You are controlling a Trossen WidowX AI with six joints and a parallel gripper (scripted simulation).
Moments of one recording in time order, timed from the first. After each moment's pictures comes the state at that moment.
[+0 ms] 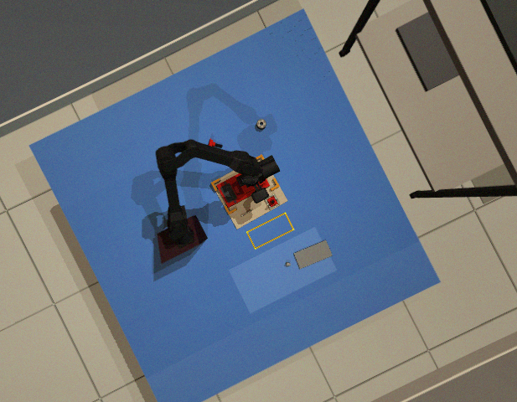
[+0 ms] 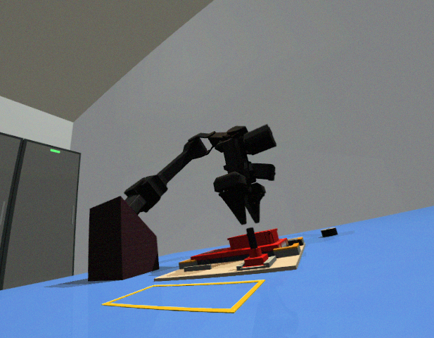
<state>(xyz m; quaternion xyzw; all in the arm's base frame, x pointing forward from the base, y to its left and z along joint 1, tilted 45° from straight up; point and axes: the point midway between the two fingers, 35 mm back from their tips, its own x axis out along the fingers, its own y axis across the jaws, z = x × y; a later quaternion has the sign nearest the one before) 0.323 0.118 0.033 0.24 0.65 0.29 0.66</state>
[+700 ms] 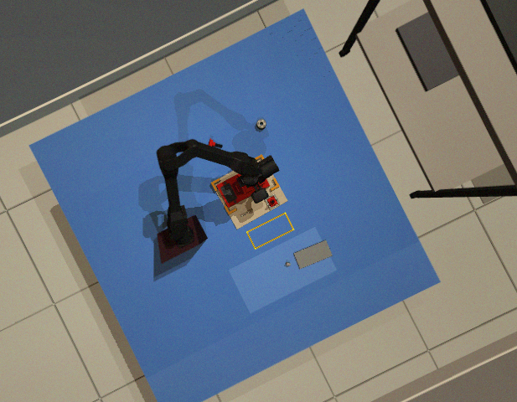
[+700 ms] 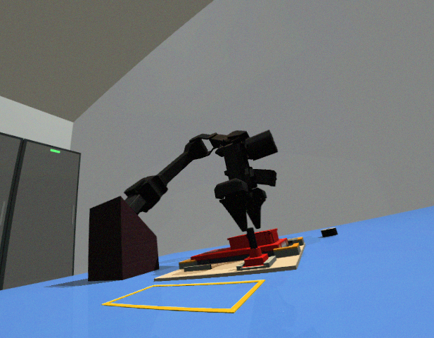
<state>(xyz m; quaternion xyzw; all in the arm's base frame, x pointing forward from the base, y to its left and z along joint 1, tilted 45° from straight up) 0.322 0.127 0.023 0.24 0.65 0.29 0.66</state>
